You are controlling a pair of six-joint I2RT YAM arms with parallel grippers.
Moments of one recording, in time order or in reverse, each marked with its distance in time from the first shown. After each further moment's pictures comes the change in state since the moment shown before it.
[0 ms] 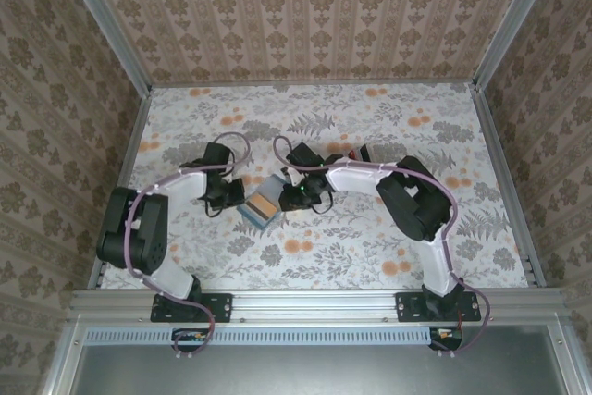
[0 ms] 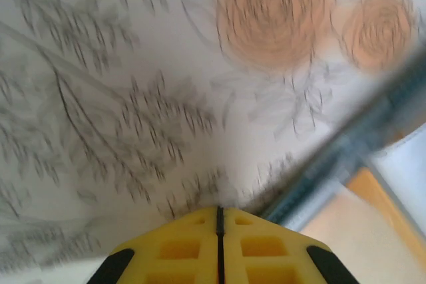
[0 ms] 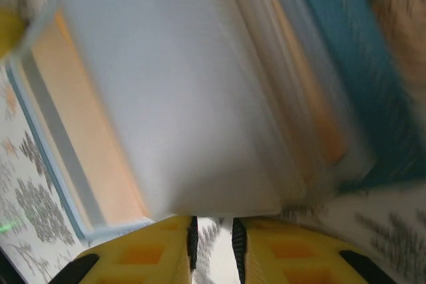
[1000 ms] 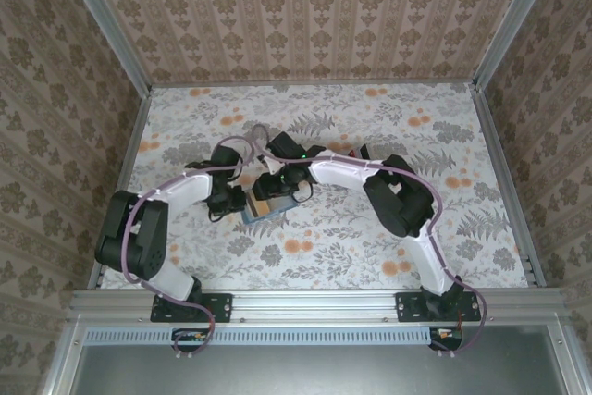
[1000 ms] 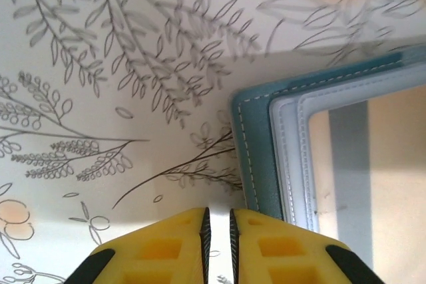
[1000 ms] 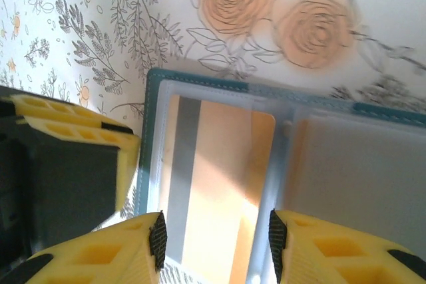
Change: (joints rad) left arm -0.049 -0.018 0.044 -0.140 -0.127 -0.074; right arm 0.042 0.068 0.195 0.007 -0.036 -0.049
